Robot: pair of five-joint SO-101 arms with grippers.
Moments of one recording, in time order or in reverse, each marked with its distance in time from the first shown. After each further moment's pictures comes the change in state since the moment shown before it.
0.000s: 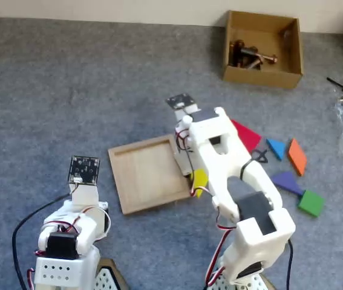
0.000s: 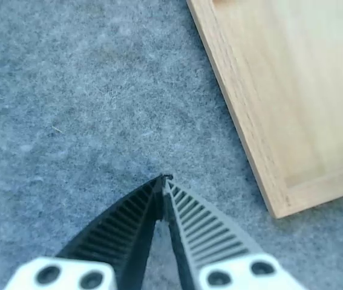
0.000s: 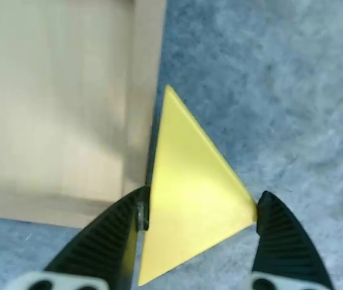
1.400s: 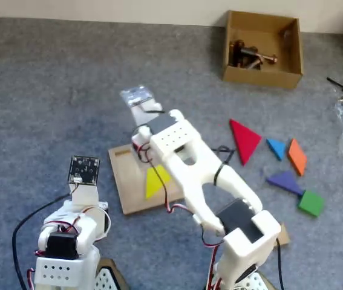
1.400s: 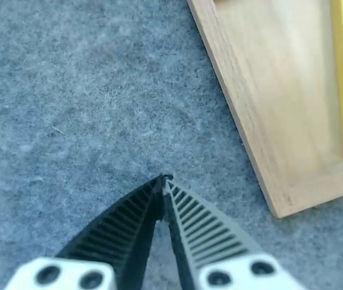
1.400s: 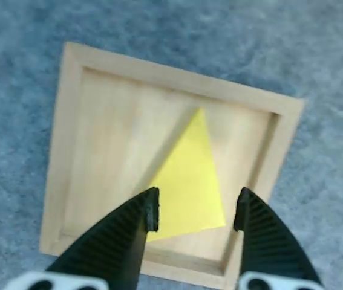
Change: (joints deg) left arm 0.0 0.0 0.0 0.0 0.0; right arm -14.1 0.1 -7.7 -4.8 -11.8
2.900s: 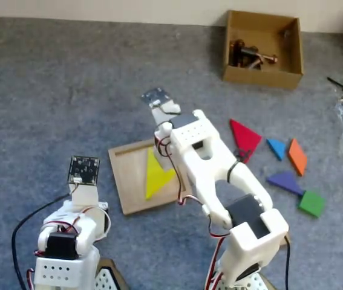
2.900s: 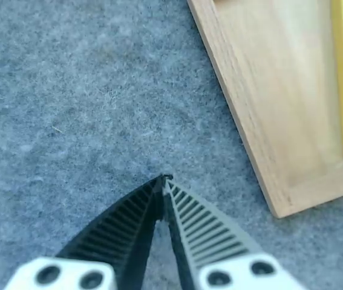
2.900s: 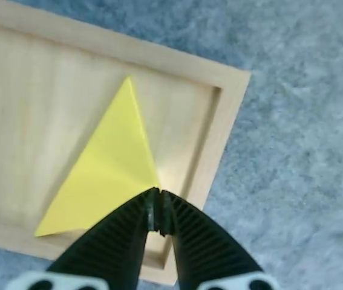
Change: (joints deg) left arm 0.0 0.0 0.0 0.0 0.0; right arm 7.0 0.0 6.9 -3.8 11.0
